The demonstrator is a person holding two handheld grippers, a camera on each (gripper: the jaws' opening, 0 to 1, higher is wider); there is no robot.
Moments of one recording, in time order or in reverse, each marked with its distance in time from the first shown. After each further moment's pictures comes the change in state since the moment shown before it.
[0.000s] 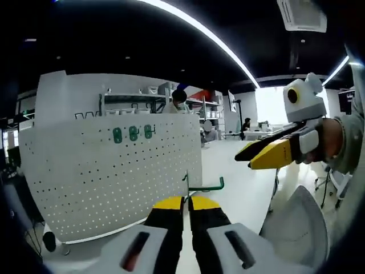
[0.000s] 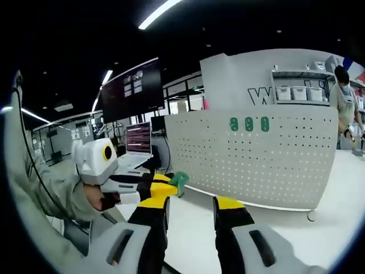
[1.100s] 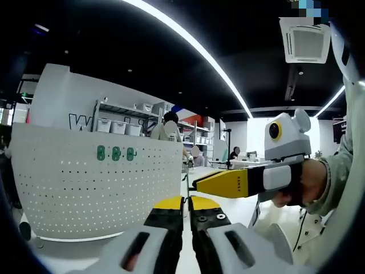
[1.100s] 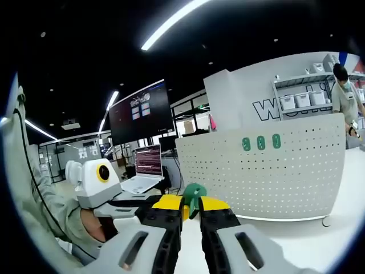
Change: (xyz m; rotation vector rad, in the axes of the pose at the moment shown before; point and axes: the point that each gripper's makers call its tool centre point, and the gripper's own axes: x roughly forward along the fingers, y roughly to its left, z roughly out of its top) left arm -0.005 -0.040 0.048 -0.141 -0.170 -0.105; right arm 0.004 0.020 0.029 0.069 -0.131 0.053
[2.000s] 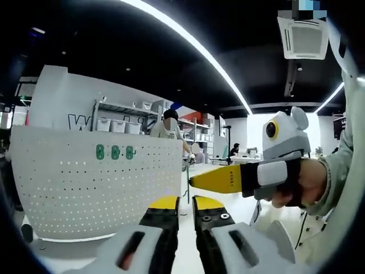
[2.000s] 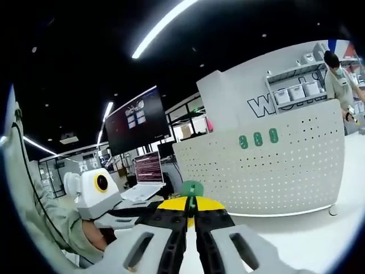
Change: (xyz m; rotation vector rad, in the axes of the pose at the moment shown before) left arm 0.003 0.002 -0.007 0.016 0.032 0.012; right arm 0.003 -0.006 0.001 0.076 -0.036 -0.016
